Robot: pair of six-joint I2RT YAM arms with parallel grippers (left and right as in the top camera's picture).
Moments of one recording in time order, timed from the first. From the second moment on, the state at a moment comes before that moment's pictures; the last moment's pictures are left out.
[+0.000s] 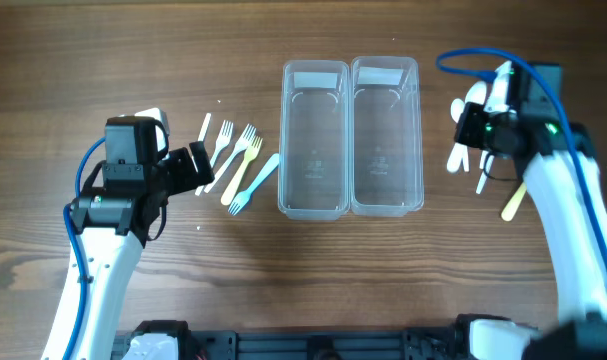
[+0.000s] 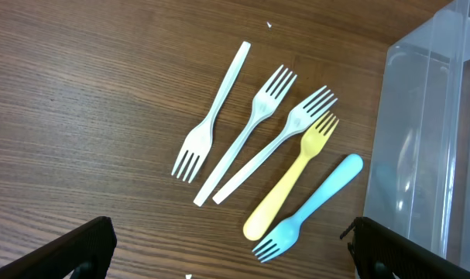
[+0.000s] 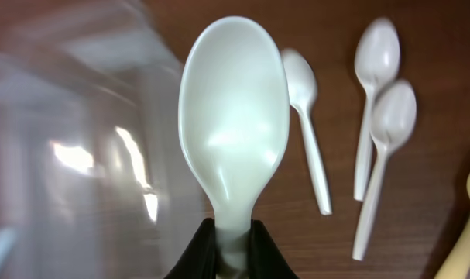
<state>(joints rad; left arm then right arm) -0.04 1.16 0.92 -0.72 0.01 -0.30 -0.07 1.42 1.17 -0.73 -0.11 0.21</state>
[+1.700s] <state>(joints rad) -0.04 1.16 0.92 -0.72 0.01 -0.30 -0.45 1.77 1.10 -0.65 0.01 0.36</state>
